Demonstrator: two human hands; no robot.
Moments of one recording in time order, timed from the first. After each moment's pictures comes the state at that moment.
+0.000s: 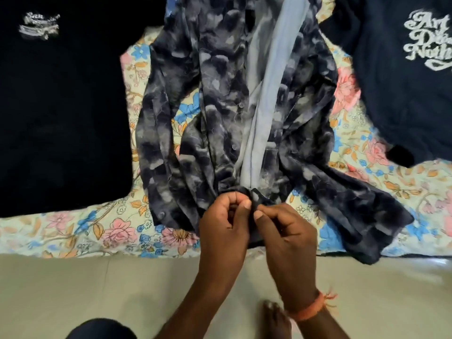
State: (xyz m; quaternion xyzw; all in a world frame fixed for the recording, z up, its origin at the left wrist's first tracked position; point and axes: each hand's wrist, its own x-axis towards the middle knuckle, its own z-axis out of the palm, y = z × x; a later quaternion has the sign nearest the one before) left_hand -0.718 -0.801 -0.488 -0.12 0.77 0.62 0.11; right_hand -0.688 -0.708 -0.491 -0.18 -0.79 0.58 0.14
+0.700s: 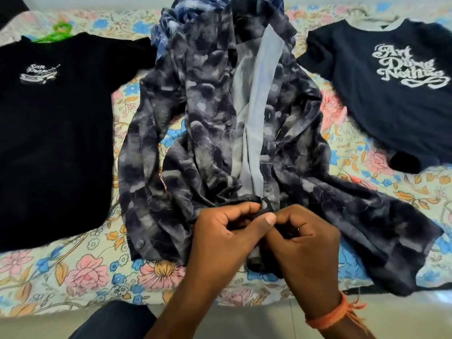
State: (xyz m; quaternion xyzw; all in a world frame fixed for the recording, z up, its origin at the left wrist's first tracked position) left_hand -0.741 -0.800 -0.509 0.00 0.71 0.69 0.15; right_hand -0.706 -0.676 -0.530 -0.09 -0.85 0.44 0.27
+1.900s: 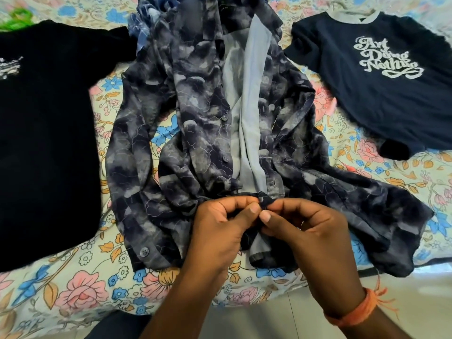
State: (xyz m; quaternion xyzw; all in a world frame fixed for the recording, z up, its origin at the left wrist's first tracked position) left_hand -0.763 -0.809 -0.525 -0.08 0.59 0.76 0.26; right_hand -0.701 -0.688 -0.502 -0.22 -0.71 0.66 0.11
